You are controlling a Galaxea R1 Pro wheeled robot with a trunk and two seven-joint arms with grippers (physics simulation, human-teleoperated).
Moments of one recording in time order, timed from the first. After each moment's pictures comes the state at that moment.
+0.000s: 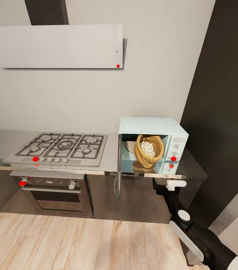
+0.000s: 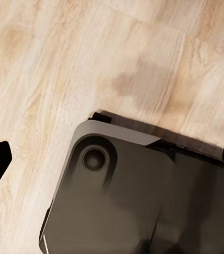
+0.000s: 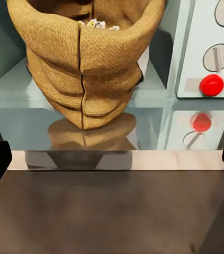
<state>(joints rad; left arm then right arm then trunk) -0.10 -0.07 0.29 -0.20 0.01 -0.23 0.06 -0.48 -0.31 0.64 -1.21 -0.53 -0.11 -0.49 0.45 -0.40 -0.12</state>
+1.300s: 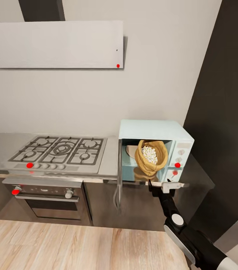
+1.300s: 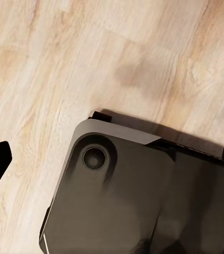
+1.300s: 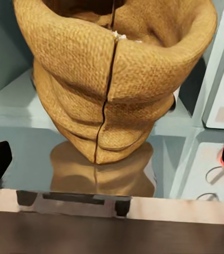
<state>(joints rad) -0.09 -0.07 0.29 -0.20 0.02 -0.23 0.06 -0.48 -0.24 0.64 -1.11 -0.40 -0.20 -0.48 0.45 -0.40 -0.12</state>
